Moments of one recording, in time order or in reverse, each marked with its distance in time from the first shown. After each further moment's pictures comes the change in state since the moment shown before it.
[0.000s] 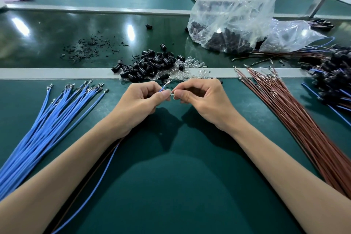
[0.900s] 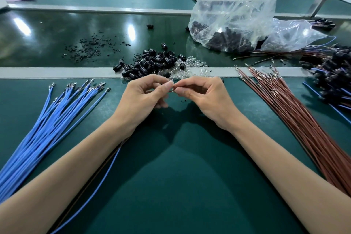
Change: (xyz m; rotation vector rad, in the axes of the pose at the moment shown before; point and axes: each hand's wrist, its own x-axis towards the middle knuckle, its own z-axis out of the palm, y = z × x) left_hand 0.004 -0.001 0.007 -0.092 0.147 0.045; right_hand 0.001 -0.001 0.000 0.063 0.012 0.046
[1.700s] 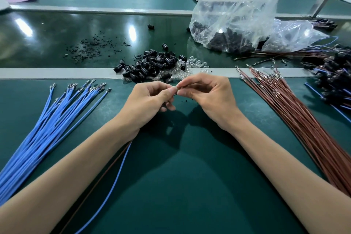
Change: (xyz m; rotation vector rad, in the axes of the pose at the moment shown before) left_hand -0.005 0.009 0.008 0.038 -0.054 -0.148; right_hand -0.001 -0.002 0.000 0.049 0.095 -0.070
